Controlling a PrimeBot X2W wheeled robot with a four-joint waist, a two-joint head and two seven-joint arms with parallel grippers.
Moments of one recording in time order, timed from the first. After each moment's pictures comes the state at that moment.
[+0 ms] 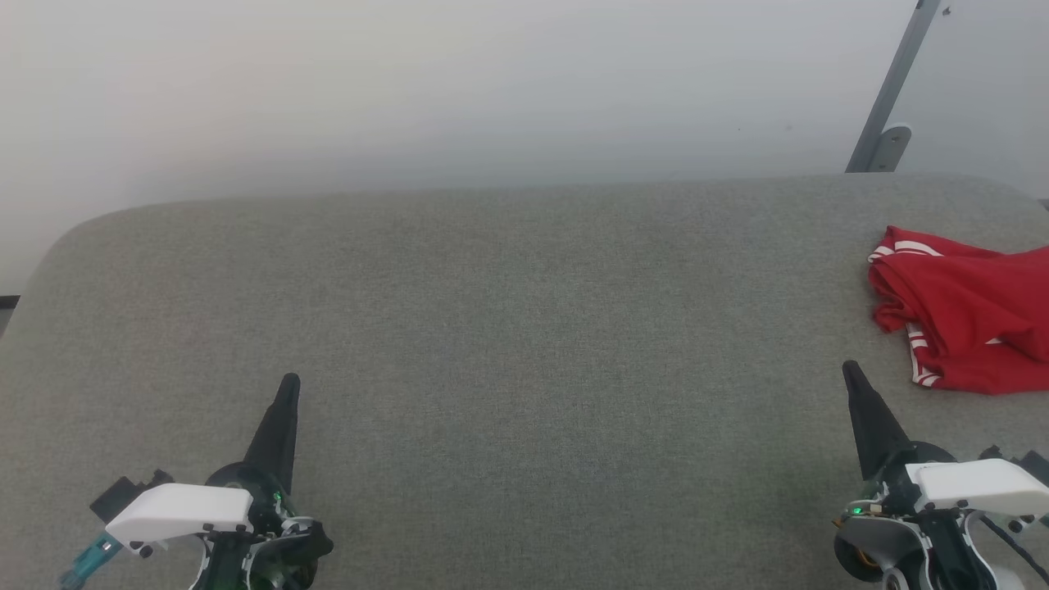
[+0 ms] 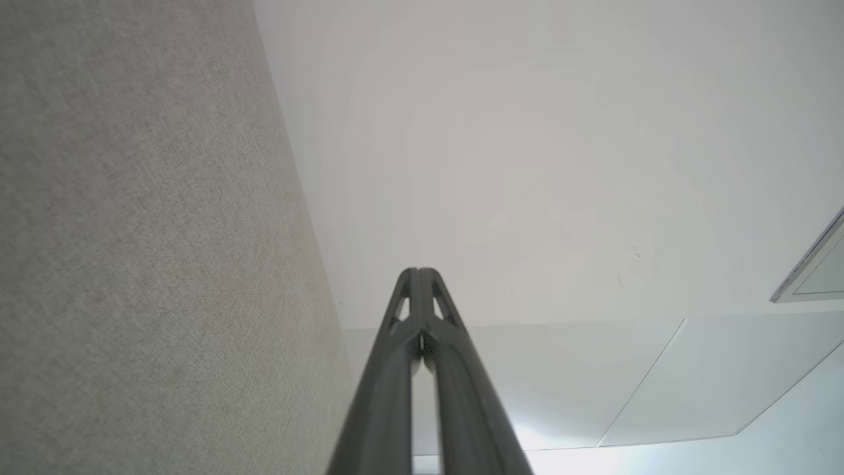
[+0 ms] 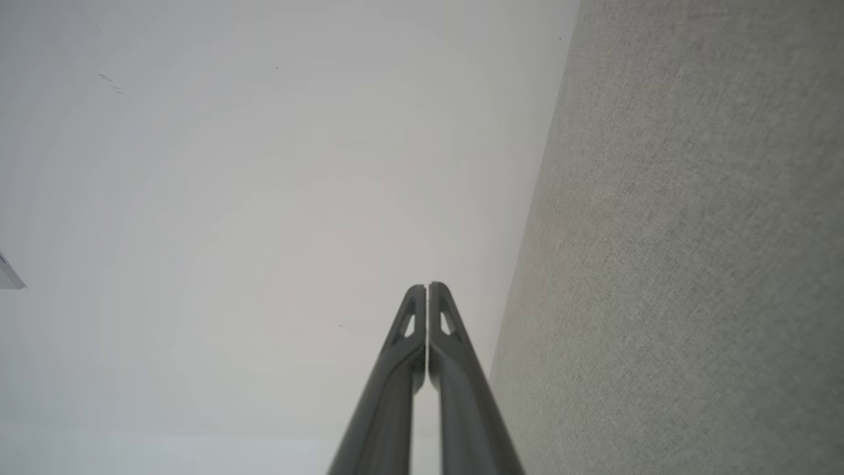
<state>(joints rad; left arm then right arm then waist) -0.10 0.05 0.11 0.25 -1.61 -0.13 0.11 -0.11 -0.05 -0.11 0.25 1.61 0.13 0.11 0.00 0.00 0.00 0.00</state>
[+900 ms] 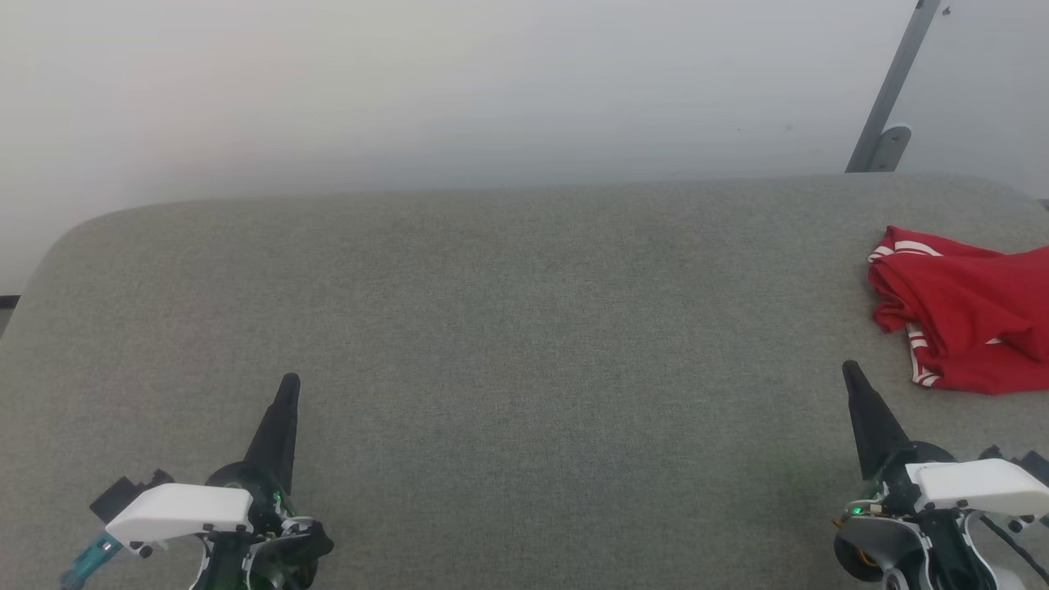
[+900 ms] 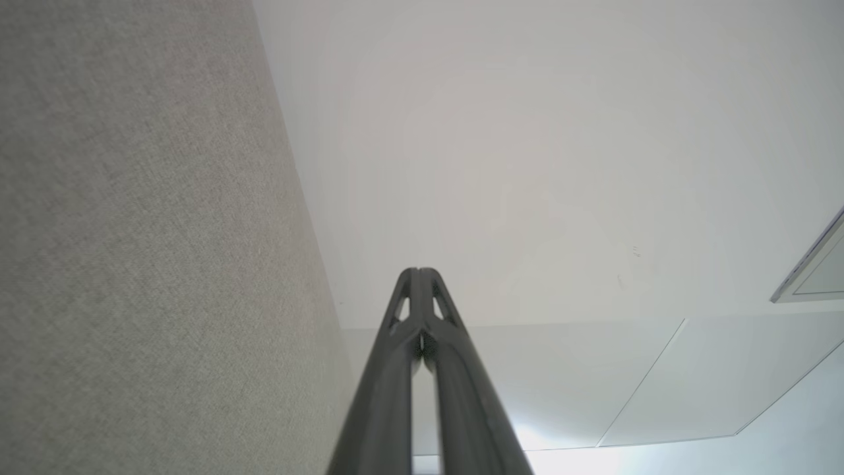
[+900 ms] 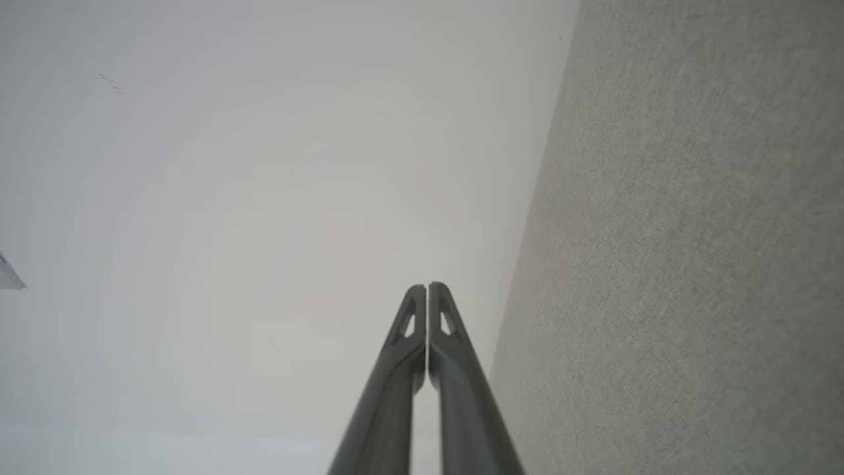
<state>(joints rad) -0.10 0.05 0.11 0.25 -1.61 -0.13 0.11 -0.11 -0.05 -0.11 0.25 1.61 0.13 0.11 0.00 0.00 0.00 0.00</state>
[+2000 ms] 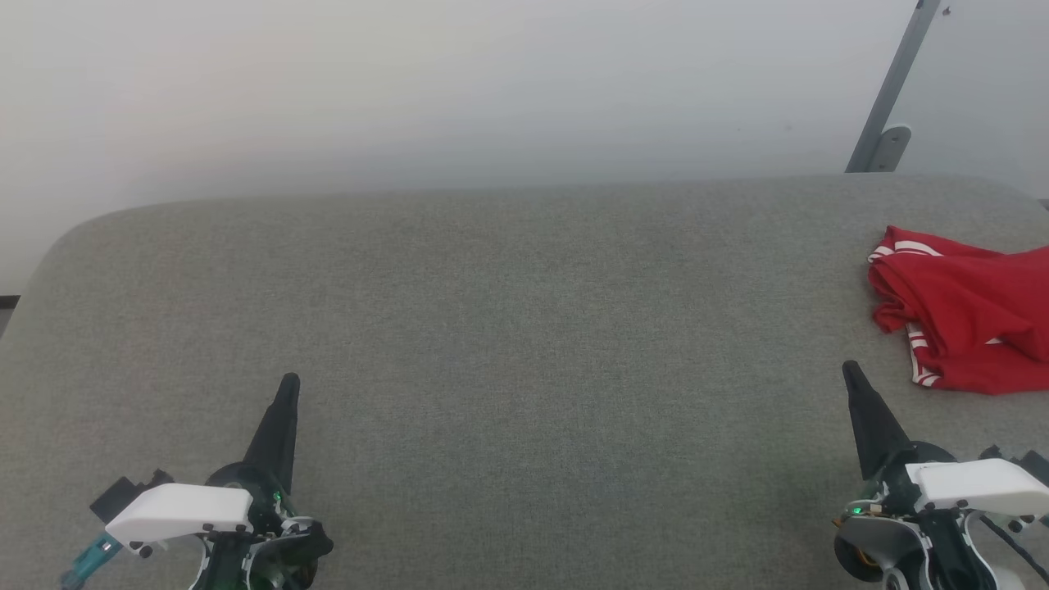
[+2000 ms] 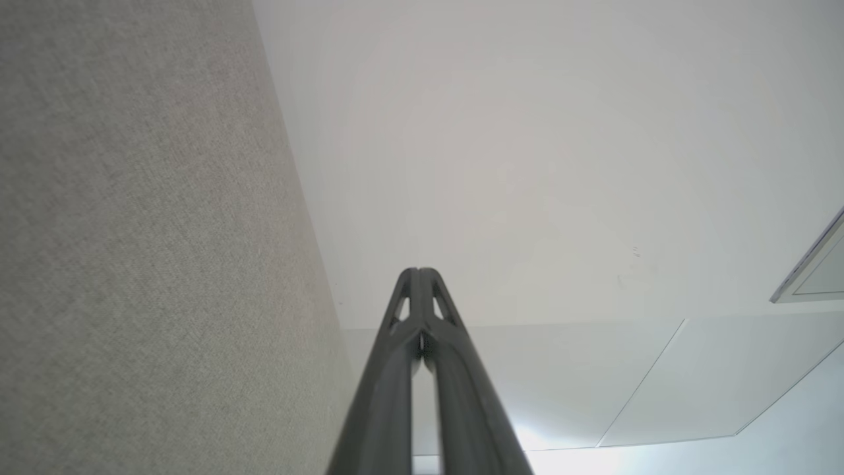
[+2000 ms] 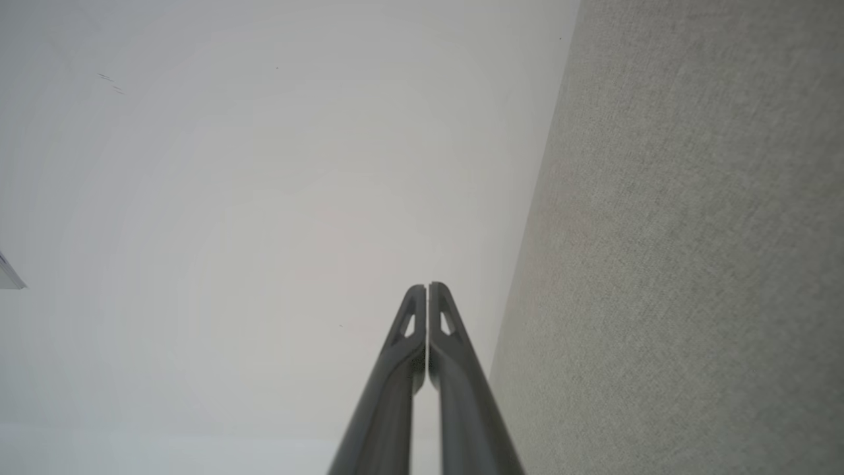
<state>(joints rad) -0.10 0.05 0.11 0.25 -1.61 -0.13 0.11 -0.11 -0.05 -0.11 0.25 1.61 0.13 0.11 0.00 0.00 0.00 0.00</state>
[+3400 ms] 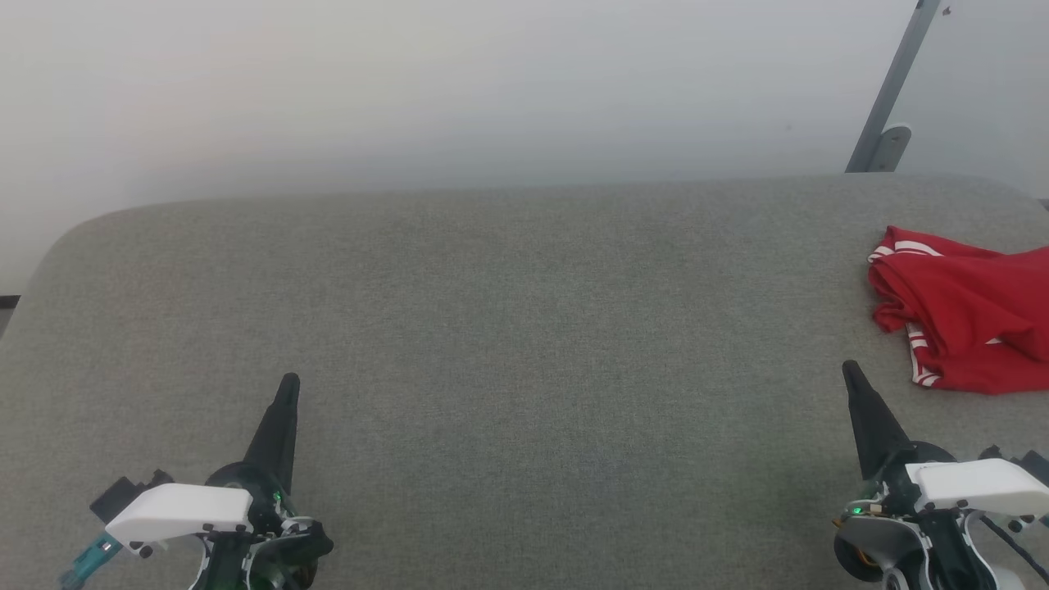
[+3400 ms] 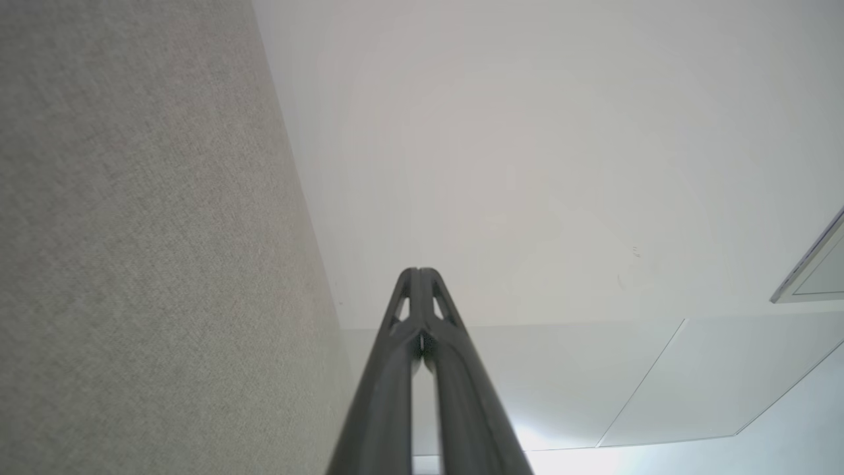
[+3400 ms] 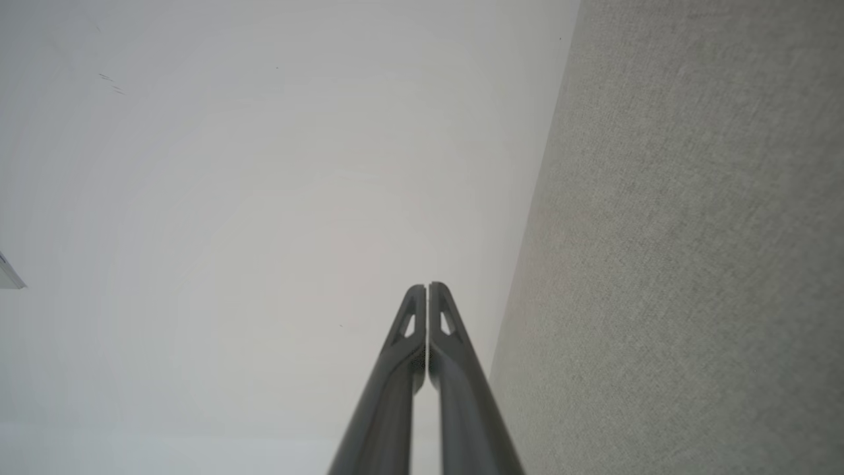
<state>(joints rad) -0.10 0.05 0.11 0.25 -1.61 -0.13 0.11 -0.11 -0.05 -0.11 0.25 1.61 0.13 0.11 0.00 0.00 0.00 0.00</state>
